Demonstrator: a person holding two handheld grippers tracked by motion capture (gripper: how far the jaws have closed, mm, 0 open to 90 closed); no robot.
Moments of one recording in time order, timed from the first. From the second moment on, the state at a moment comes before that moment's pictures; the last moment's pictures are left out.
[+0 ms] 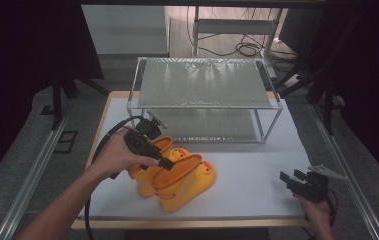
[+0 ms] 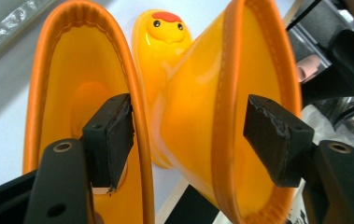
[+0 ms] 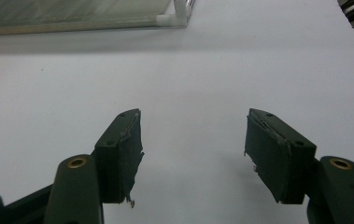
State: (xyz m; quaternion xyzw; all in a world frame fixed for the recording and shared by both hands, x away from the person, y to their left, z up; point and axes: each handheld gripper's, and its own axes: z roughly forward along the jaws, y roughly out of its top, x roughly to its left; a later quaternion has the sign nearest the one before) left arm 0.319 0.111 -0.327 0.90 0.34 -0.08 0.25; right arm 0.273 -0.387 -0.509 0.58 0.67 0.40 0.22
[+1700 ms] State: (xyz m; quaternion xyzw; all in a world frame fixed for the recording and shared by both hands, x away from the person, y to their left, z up) left arm 0.333 0.099 -0.350 0.90 0.37 -0.04 0.20; right arm 0.273 -0.390 -0.511 0.59 0.67 0.40 0.22
